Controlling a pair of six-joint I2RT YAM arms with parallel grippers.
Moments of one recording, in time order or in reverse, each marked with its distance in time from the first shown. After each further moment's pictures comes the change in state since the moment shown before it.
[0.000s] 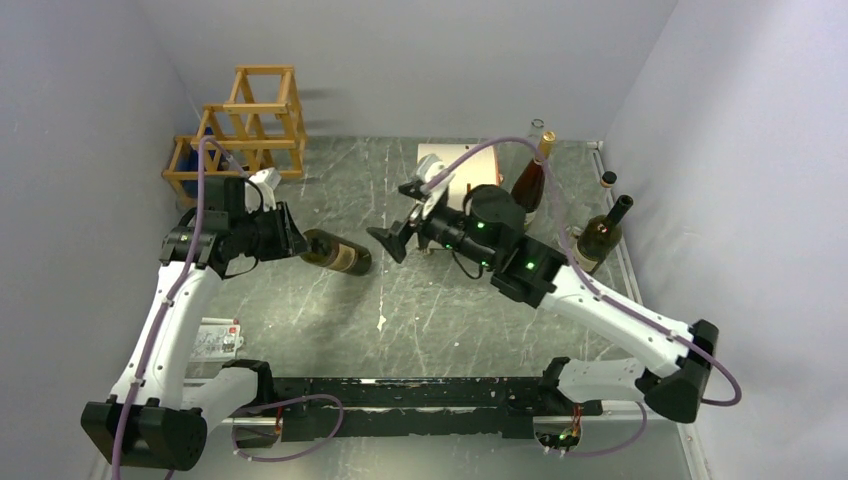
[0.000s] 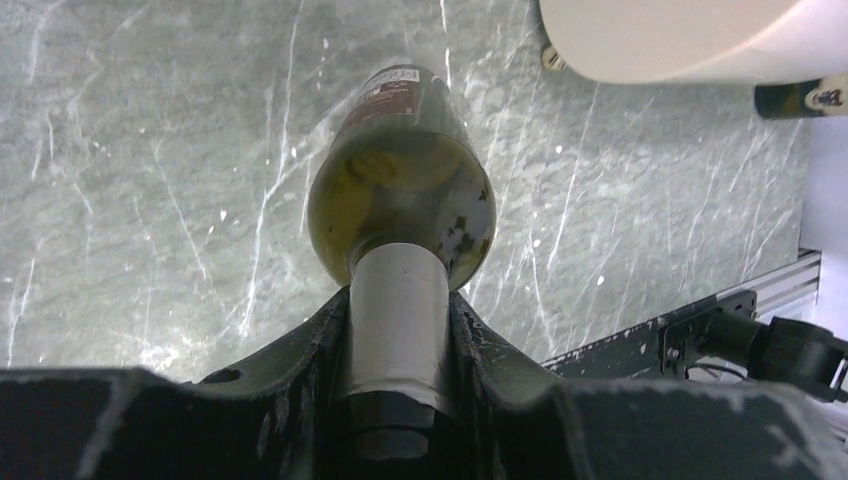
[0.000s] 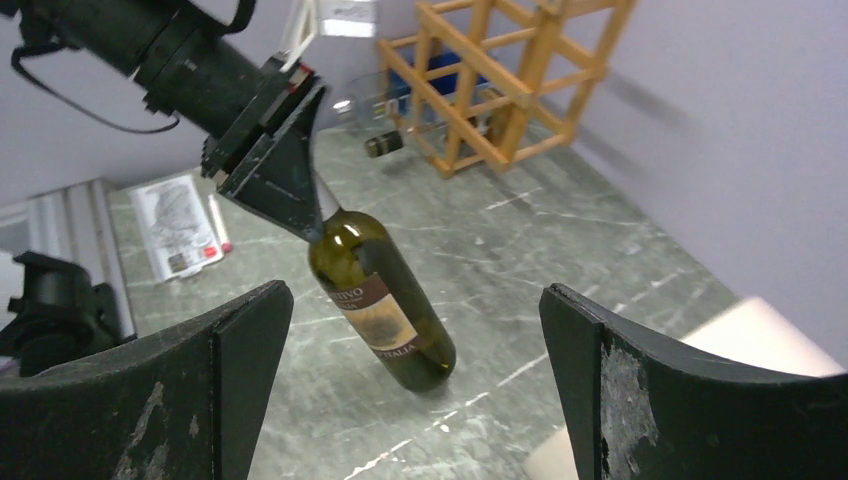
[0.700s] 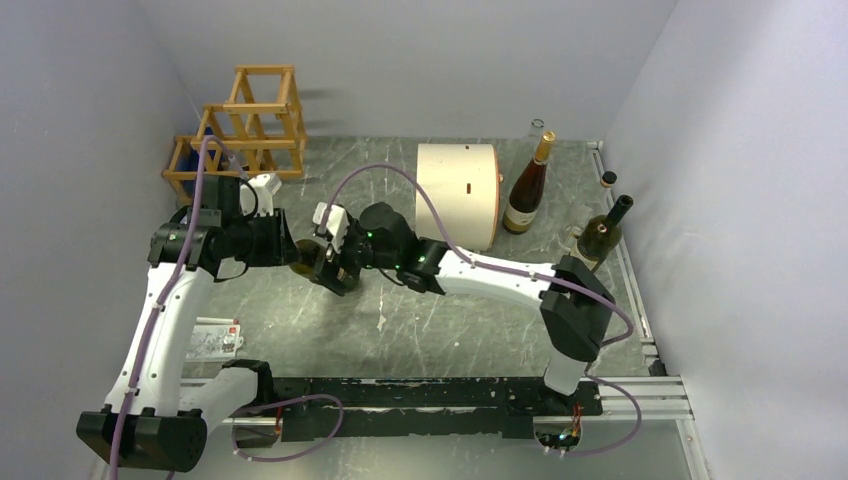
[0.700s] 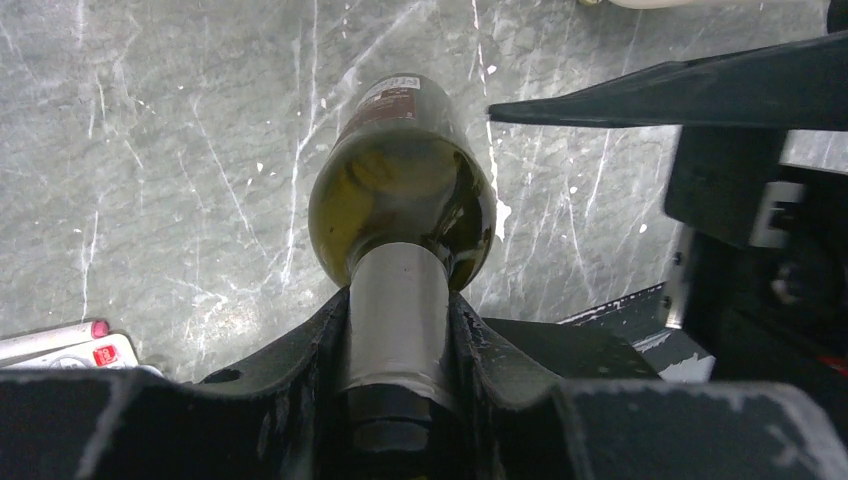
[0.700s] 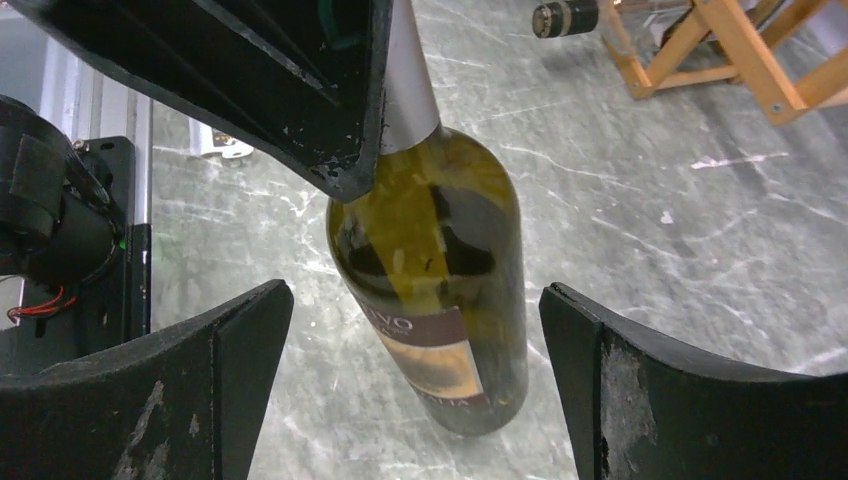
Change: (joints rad) left arm -0.003 -0.003 0.100 -0.206 -0.037 0.134; right arm 0.104 0.566 0.112 0.159 -0.216 -0.084
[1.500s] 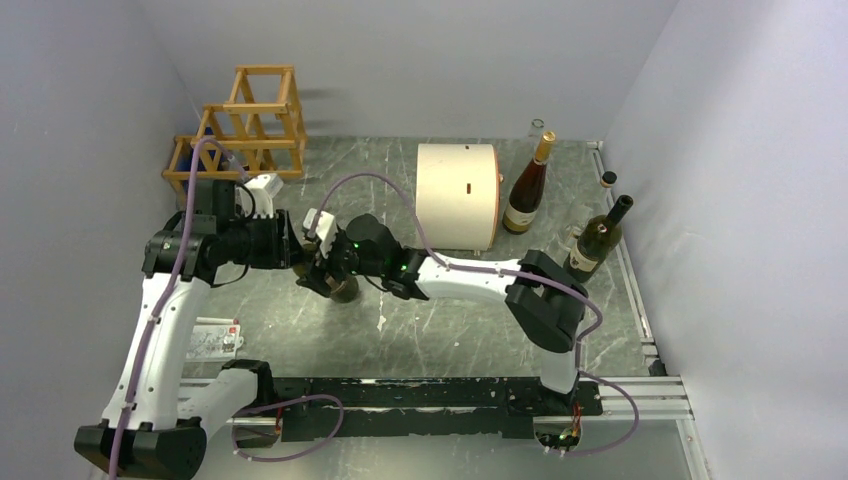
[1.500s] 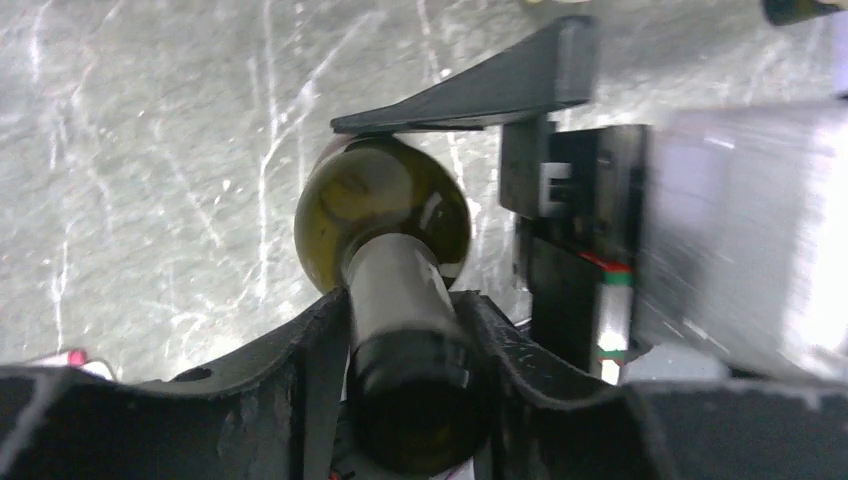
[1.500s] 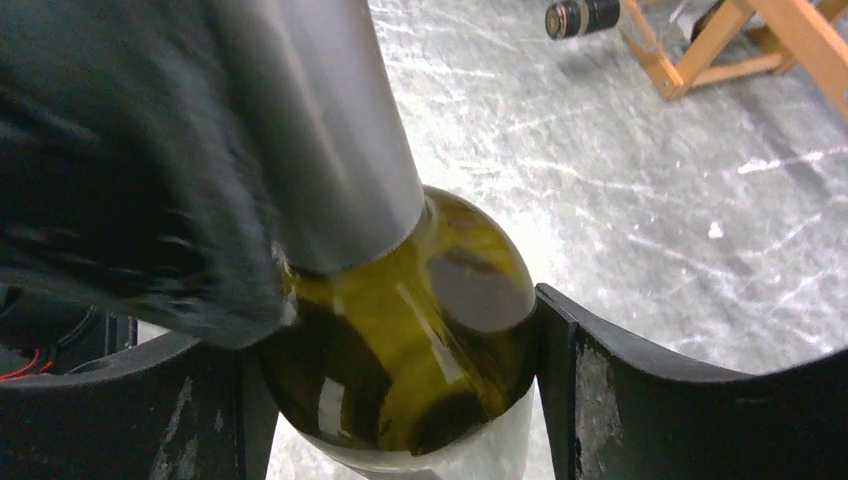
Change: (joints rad) left arm -0.001 -0.037 -0.001 -0.008 0.053 0.042; right arm 0.023 0.171 0.040 0.169 0.023 0.068
